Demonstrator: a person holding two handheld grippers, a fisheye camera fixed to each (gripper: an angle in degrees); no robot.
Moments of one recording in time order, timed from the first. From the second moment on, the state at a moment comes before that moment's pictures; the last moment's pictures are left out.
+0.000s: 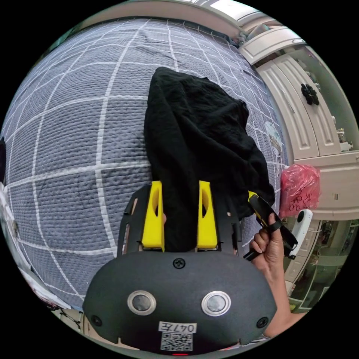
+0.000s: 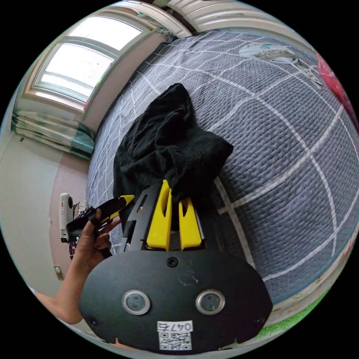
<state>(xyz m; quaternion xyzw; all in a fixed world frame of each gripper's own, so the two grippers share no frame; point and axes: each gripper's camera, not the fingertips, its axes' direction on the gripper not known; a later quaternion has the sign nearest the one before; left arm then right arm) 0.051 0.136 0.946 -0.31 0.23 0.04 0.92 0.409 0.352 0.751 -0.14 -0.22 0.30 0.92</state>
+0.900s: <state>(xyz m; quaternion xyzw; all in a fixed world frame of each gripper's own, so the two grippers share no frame) 0.142 0.009 1.029 -0.31 0.28 0.15 0.90 0.391 0.396 0.690 -0.15 -0.16 0.36 0.91</state>
